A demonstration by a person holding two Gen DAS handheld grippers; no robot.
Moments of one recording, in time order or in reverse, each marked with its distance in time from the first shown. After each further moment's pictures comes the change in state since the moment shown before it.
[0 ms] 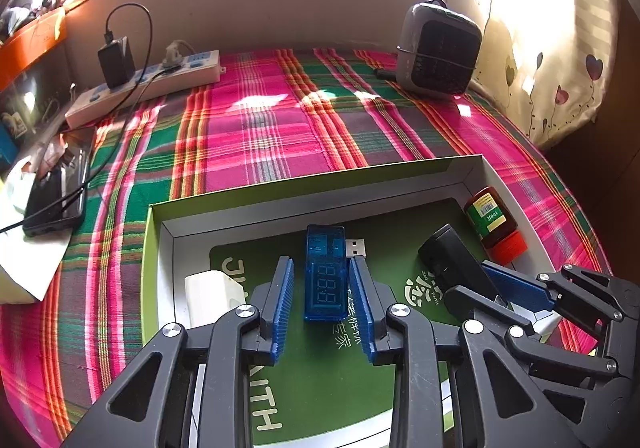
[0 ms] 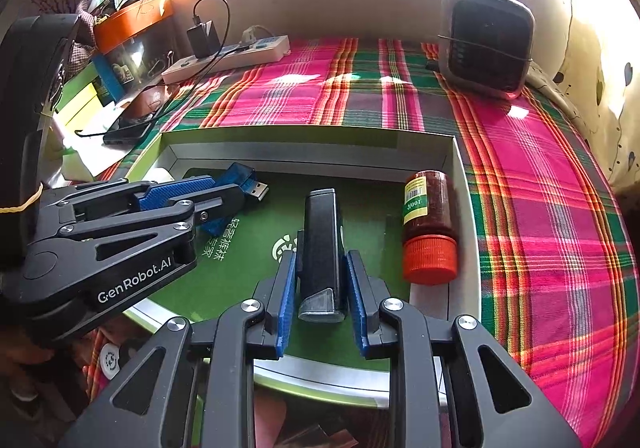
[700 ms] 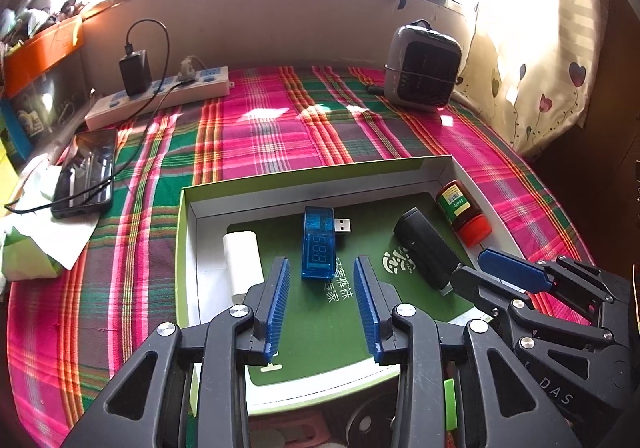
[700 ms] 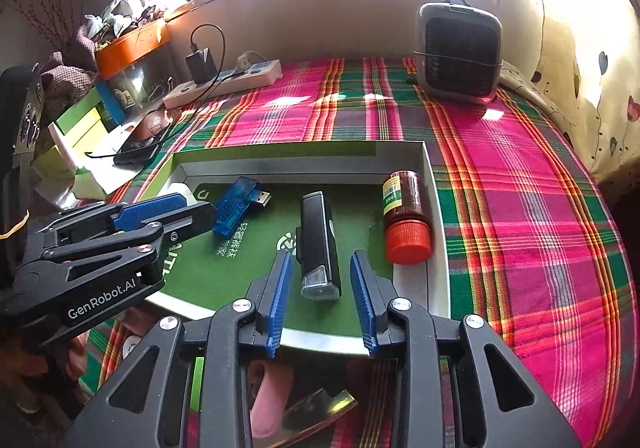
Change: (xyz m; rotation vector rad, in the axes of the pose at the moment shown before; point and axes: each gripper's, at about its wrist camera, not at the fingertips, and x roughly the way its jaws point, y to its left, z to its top) left arm -0.044 -0.001 -0.020 -0.008 -0.055 -0.008; right arm -0.031 -0.003 -0.013 0.062 -0.064 -0.008
